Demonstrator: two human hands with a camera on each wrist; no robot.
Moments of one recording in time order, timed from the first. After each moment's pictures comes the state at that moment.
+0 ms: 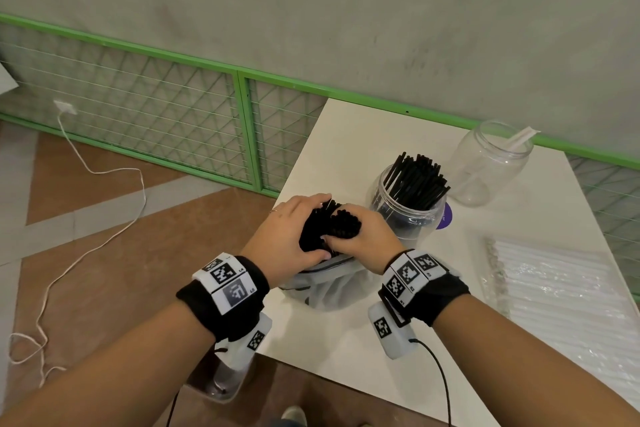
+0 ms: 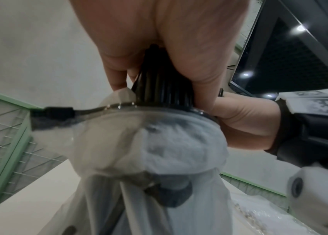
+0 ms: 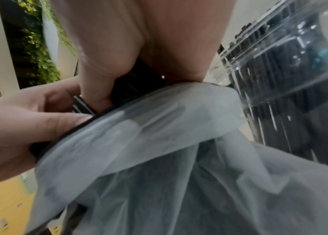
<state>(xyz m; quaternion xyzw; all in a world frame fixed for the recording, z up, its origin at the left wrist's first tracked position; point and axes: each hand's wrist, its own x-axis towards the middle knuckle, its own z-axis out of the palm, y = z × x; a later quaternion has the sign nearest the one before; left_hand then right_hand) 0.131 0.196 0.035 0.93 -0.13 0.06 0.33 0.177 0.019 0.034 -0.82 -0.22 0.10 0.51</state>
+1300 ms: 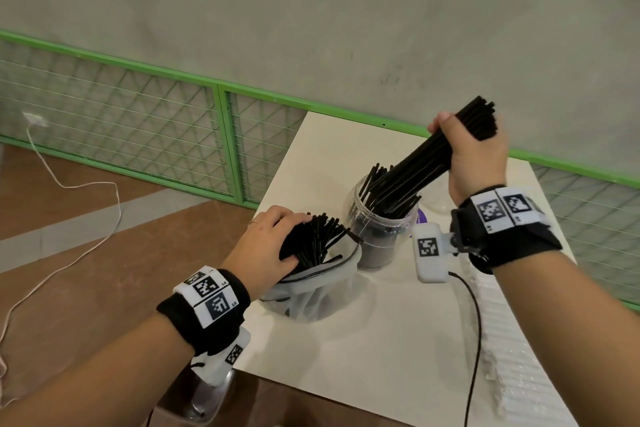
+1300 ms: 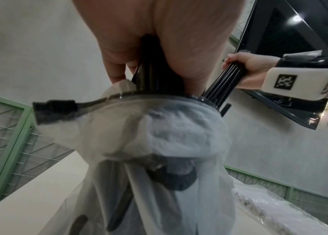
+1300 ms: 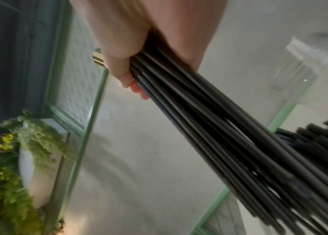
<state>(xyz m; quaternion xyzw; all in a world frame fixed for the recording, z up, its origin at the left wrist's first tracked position) 0.133 0.193 0.026 0.94 -0.14 0.09 0.30 0.236 -0.074 0.157 -0.65 -0.02 -0.21 0.73</state>
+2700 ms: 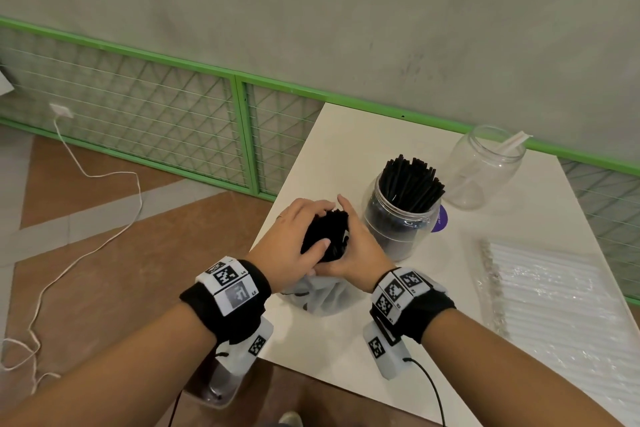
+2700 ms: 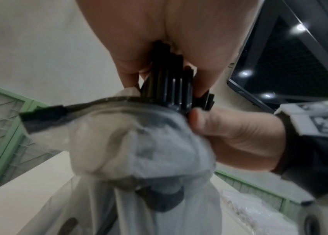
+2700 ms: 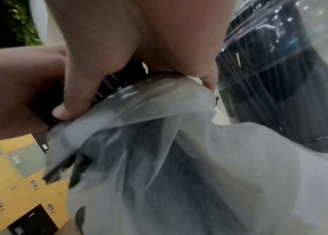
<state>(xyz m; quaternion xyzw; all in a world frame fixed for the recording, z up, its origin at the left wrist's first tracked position) 0.127 0.188 0.033 0.89 -0.17 0.07 0.41 0.166 0.020 0.004 -0.87 -0.15 0.14 0.45</state>
